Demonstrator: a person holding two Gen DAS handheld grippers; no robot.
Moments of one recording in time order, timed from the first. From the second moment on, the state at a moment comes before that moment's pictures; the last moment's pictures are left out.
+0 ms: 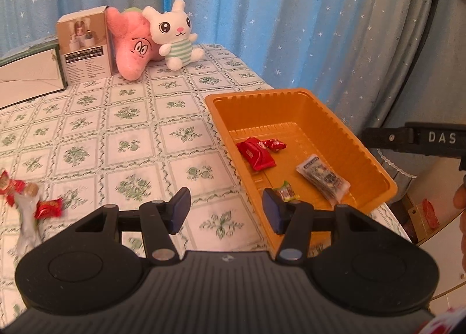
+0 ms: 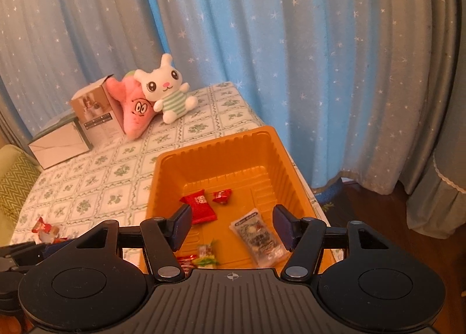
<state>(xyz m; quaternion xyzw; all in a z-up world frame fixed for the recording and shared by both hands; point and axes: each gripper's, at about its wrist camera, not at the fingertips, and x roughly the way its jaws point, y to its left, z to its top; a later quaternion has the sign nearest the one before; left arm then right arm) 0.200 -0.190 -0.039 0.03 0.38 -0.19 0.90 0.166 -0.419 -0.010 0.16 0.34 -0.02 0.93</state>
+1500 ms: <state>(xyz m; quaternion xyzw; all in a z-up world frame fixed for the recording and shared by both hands) 0.078 -0.038 0.001 -0.03 0.37 -0.10 0.93 0.070 -0.259 0.022 0.10 0.35 0.08 0.93</state>
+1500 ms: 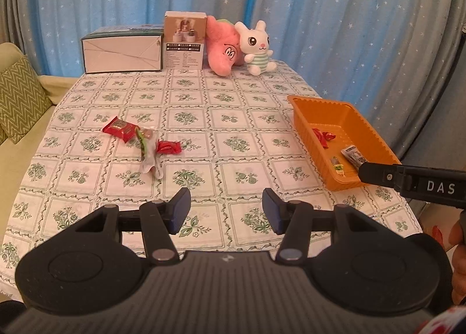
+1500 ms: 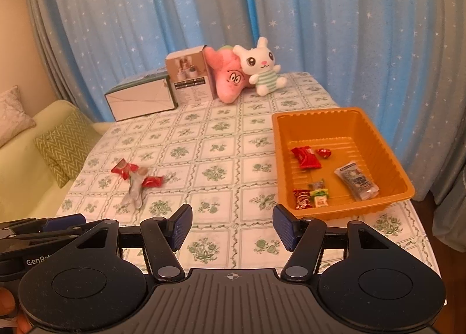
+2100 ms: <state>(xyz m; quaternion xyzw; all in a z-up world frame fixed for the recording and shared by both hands) 0.085 0.018 -0.015 -0.05 0.37 -0.03 0.93 0.081 -0.223 0.000 0.08 0.36 0.11 0.92</state>
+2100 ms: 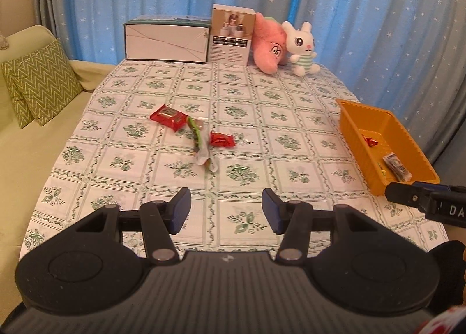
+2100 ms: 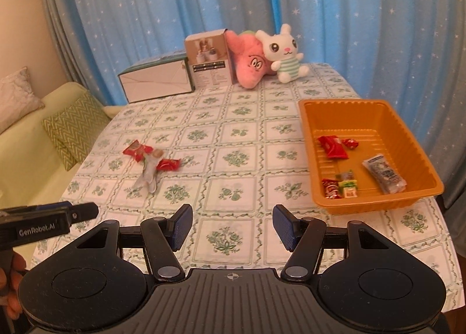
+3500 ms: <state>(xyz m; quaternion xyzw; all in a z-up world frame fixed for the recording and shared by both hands) 0.221 0.060 -0.078 0.01 0.41 -0.04 0.91 0.230 -0.135 -0.076 -0.04 0.36 0.26 0.90</state>
